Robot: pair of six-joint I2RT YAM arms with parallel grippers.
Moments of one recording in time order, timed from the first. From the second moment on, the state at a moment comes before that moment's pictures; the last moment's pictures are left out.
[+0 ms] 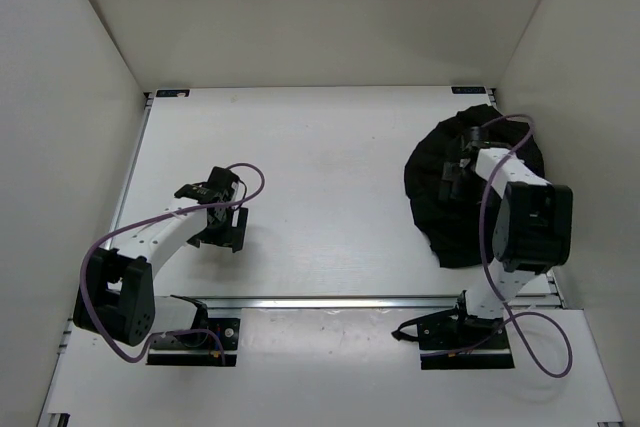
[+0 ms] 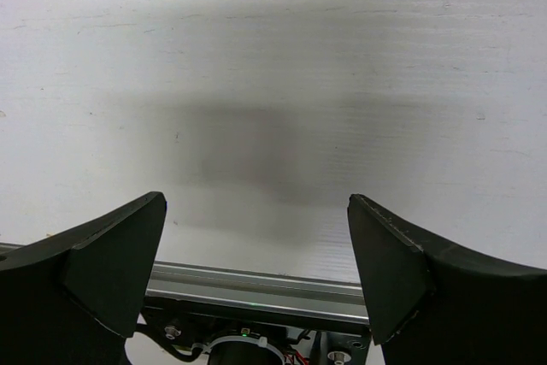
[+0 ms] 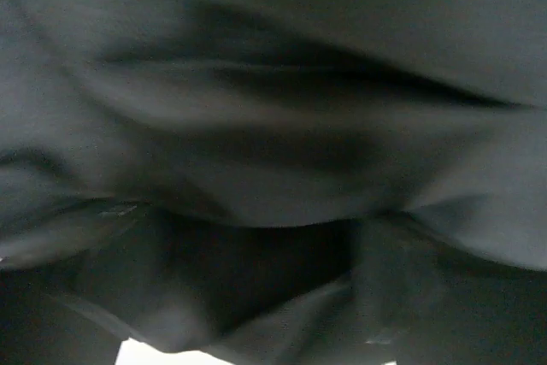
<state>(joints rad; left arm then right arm) -0.30 1.31 0.78 -0.83 -0.23 -0.18 -0.10 1.69 1.13 -0.74 0.15 0.13</state>
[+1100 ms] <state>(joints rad) -0.29 1.31 0.78 -0.83 -0.17 -0.14 -0.24 1.73 1.07 -0.63 0.06 0.23</state>
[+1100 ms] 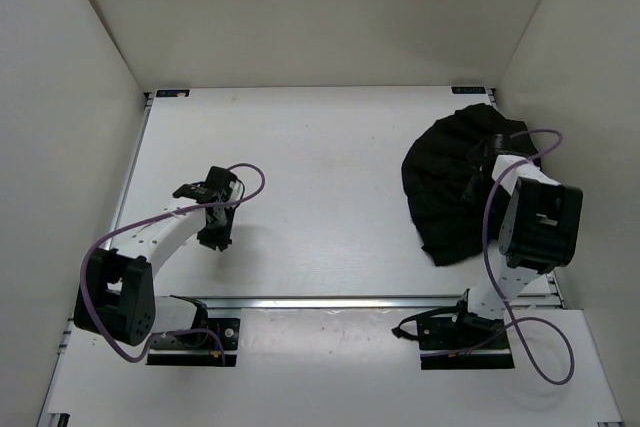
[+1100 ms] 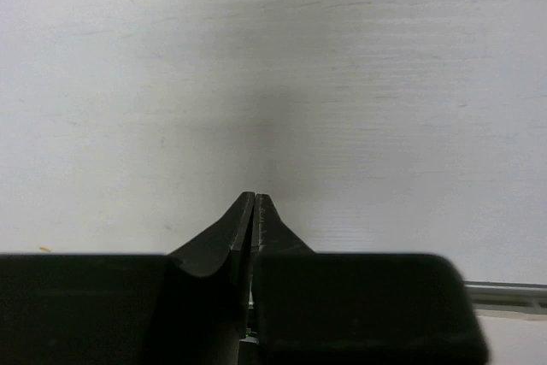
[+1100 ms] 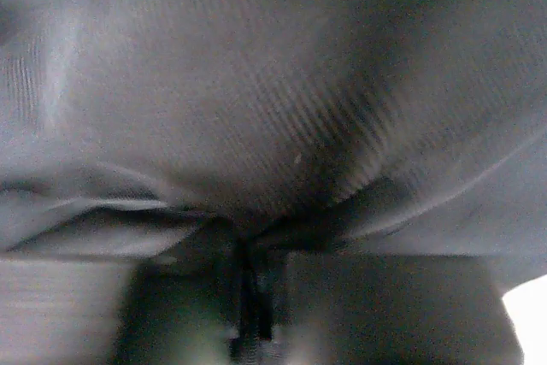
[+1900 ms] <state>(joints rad) -0.22 1.25 1.02 -0.90 -0.19 -0.19 0.69 1.64 1.34 -0.57 -0.11 0.48</state>
